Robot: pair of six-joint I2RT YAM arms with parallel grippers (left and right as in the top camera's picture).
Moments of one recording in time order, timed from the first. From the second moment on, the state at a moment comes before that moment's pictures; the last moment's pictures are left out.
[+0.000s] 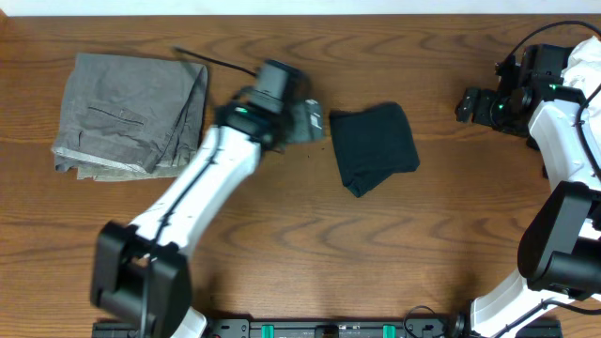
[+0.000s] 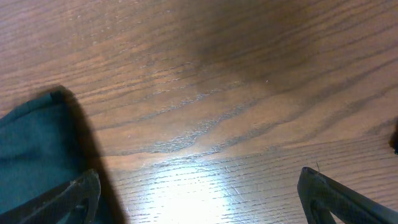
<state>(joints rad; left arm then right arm) -0.50 1.74 1.36 -0.66 0.03 -0.55 -0.21 1.86 1.40 -0.69 -0.16 0.07</state>
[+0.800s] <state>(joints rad) -0.65 2.01 1.35 -0.47 0.03 -0.59 -0.21 1.86 1.40 -0.69 -0.16 0.07</state>
